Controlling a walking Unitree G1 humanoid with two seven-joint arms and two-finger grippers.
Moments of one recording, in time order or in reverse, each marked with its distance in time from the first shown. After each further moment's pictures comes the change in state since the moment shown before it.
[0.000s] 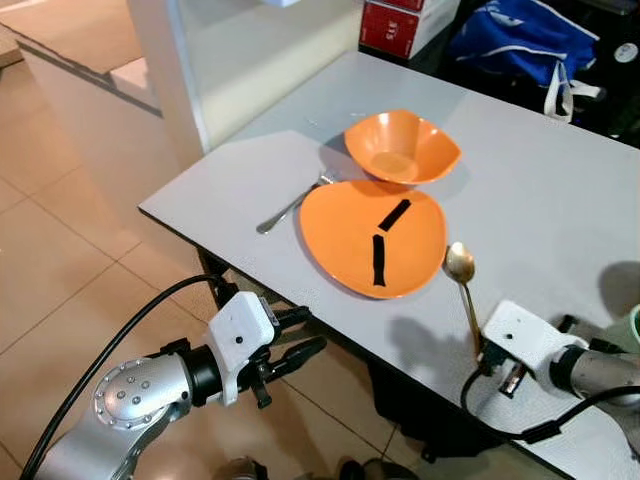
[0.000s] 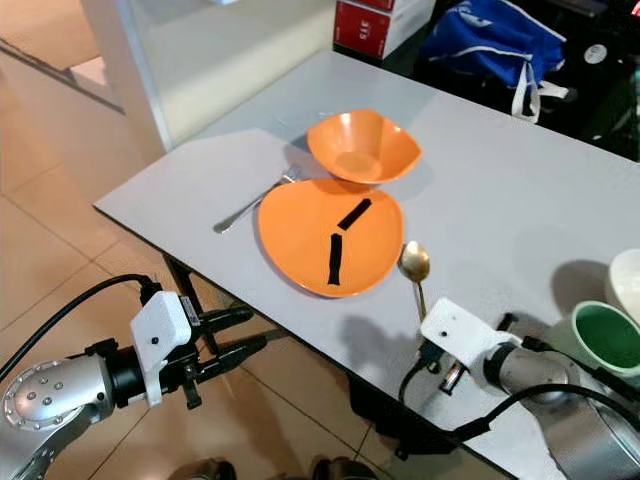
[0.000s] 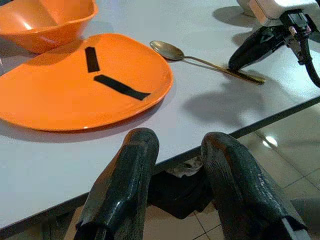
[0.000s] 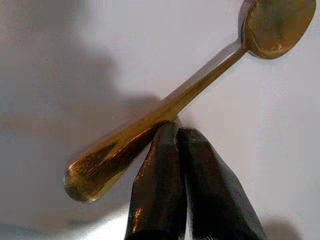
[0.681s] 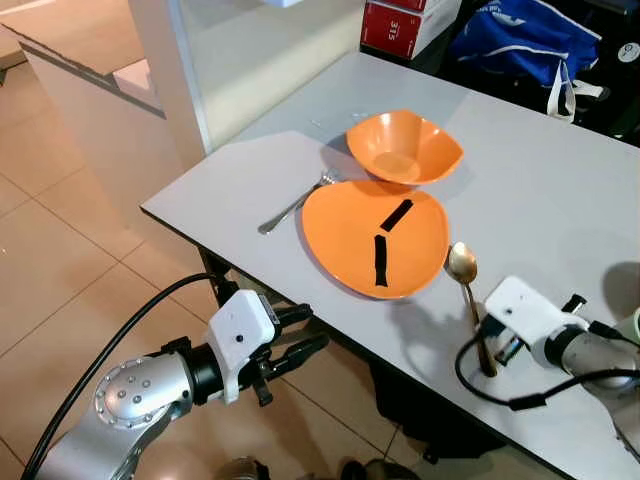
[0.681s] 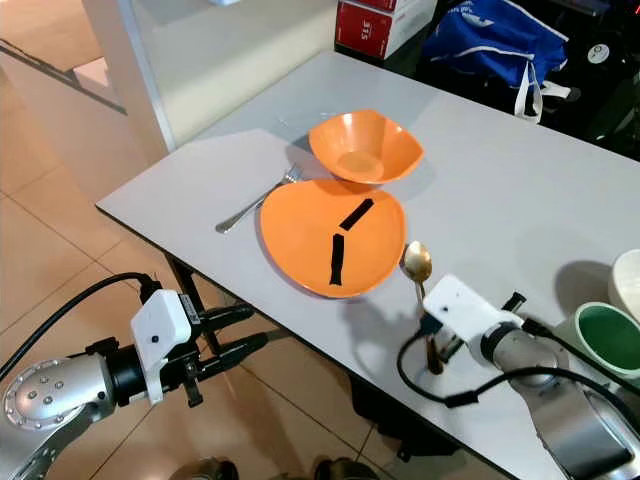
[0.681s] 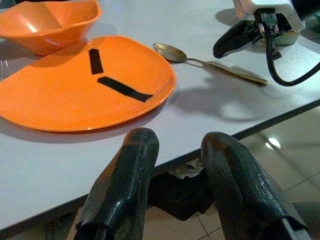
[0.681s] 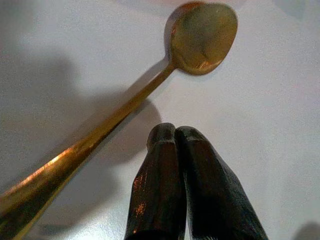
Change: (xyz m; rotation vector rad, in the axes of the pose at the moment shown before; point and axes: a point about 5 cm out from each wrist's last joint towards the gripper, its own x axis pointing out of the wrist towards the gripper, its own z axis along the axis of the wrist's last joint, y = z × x) left arm 0.001 0.000 0.001 0.001 -0.010 0.004; right arm 0.010 -0.019 0.003 -0.037 0.001 -0.202
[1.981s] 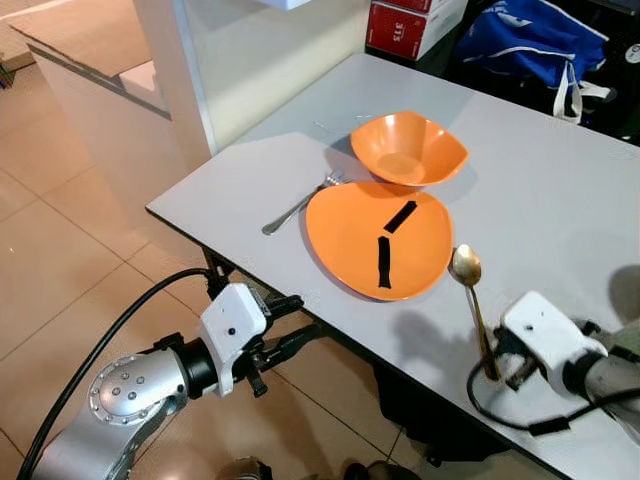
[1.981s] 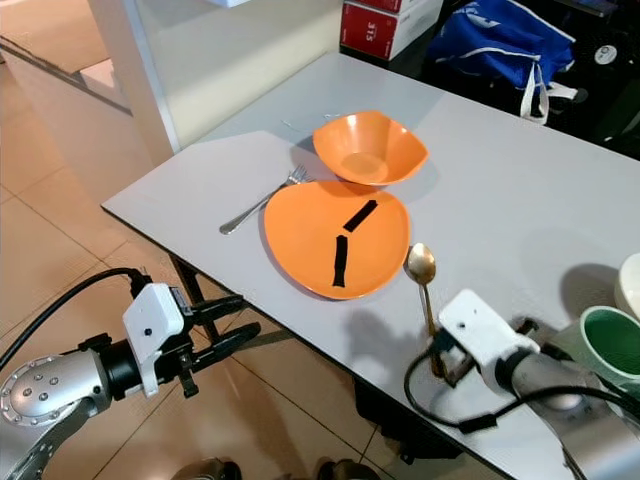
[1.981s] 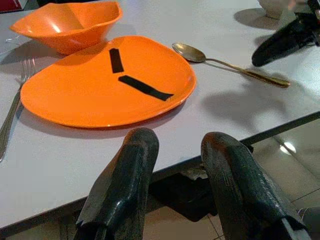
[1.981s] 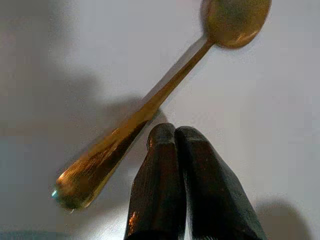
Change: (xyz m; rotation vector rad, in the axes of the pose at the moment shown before) left arm -0.003 0.007 -0.001 0.005 -0.009 0.050; right arm -0.027 0.012 -0.008 0.181 0.012 0.118
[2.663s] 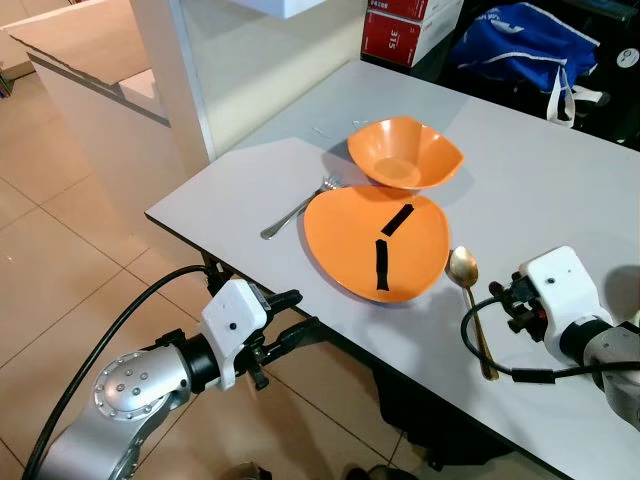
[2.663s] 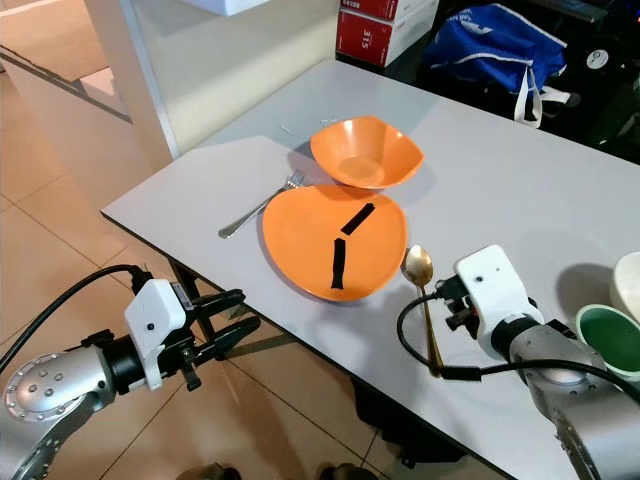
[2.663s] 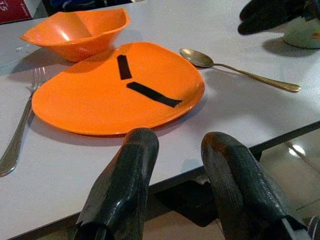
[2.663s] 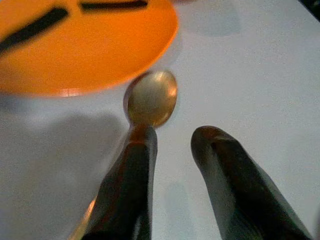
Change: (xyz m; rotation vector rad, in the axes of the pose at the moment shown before) left arm 0.002 0.004 -0.002 0.004 -0.009 0.018; right arm -0.001 -0.020 0.027 0.186 -0.152 -0.194
